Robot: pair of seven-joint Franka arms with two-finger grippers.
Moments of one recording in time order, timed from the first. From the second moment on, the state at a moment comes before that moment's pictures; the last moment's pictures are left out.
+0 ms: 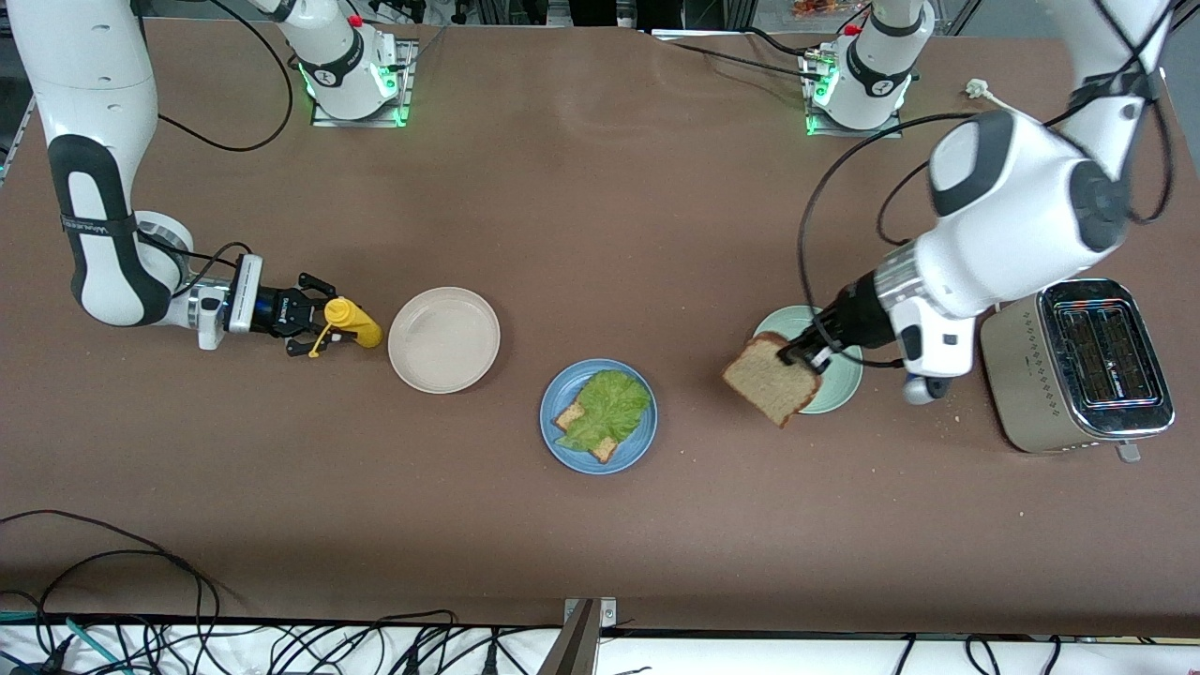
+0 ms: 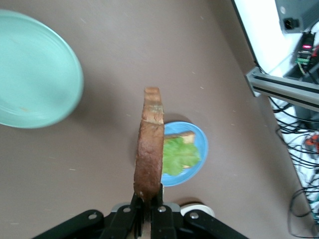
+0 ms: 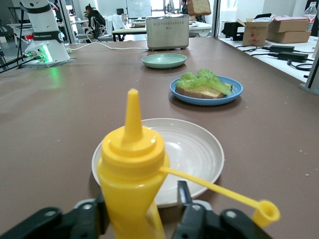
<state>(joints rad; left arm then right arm) 0.19 0.39 -0.59 -1.58 -0.22 2.13 -1.13 0.10 0.61 -0.35 -2.02 1.30 1.66 -2.60</state>
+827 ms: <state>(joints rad) -0.11 0.60 -0.56 -1.67 -0.14 2.77 -1.34 0.05 0.45 -0.44 -2.01 1.04 1.72 -1.97</state>
